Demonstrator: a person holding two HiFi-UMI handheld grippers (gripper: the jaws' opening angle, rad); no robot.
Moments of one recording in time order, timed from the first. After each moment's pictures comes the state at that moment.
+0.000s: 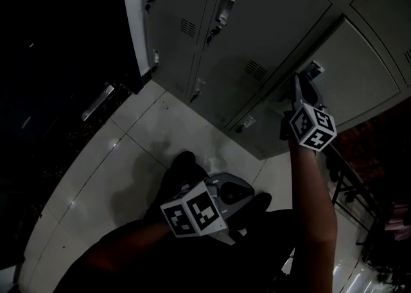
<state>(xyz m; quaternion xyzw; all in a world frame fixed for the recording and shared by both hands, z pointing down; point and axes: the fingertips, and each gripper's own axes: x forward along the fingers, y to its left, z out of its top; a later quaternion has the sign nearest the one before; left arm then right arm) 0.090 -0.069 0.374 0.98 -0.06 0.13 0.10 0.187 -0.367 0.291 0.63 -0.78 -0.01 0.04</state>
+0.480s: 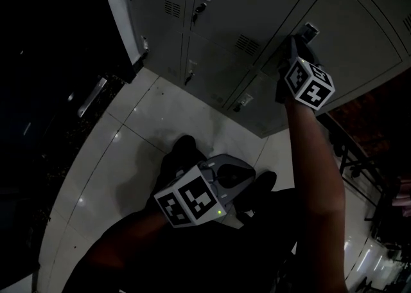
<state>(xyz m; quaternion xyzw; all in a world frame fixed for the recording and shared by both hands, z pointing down) 0.089 -0.069 0.371 0.98 -0.06 0.13 0.10 0.201 -0.402 0.287 0.67 -0.74 0.01 0.02</state>
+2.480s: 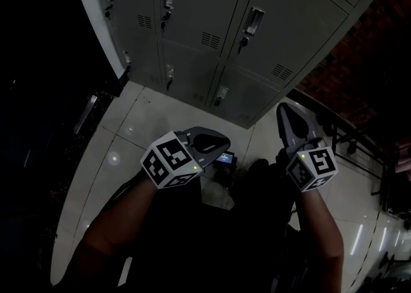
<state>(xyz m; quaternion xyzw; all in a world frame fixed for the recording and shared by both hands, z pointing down) 0.093 -0.067 0.383 0.98 -0.05 0.14 0.09 0.202 -0.120 0.297 0.58 -0.81 0.01 0.06</state>
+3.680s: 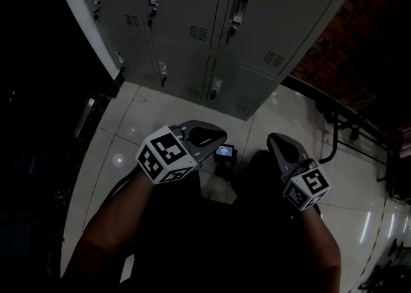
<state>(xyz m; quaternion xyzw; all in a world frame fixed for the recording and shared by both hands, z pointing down) 0.105 -0.062 0.385 0.98 -0.04 0.15 0.08 0.206 -0.040 0.373 0.54 -0.83 0.10 0.08</state>
